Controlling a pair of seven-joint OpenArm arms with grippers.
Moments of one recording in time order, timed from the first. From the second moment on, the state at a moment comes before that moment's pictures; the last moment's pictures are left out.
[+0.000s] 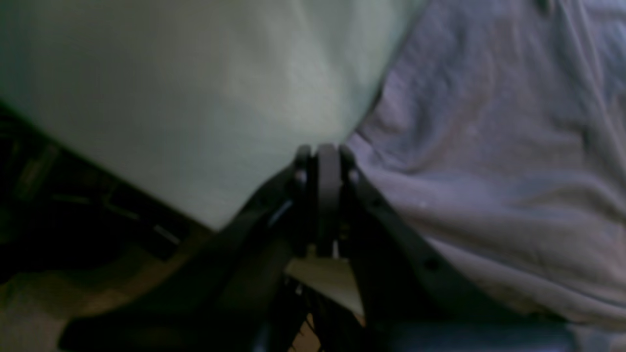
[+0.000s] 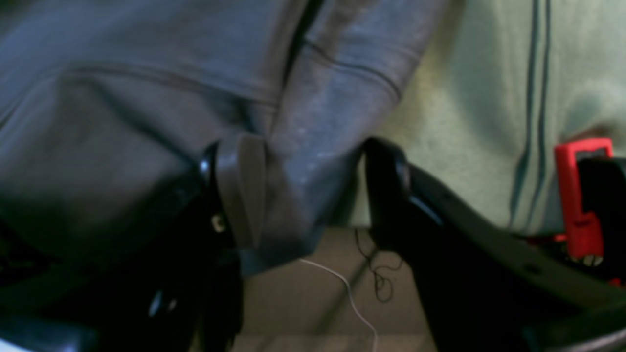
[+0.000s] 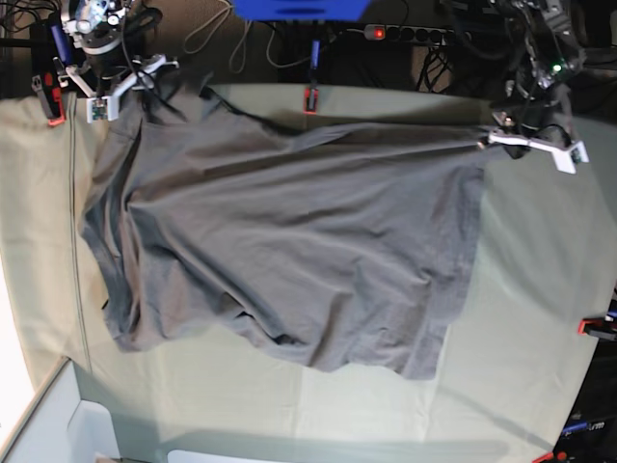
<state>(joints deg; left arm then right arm) 23.3 0.3 -28.9 101.2 -23.9 -0.4 37.8 -26.8 -9.5 39.1 87.6 -18.0 33.6 -7.0</state>
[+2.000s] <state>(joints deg) 16.1 0.2 -30.0 108.9 -23.5 -0.1 38.5 -11.2 -6.3 50.7 92.9 -18.1 38.8 -7.6</state>
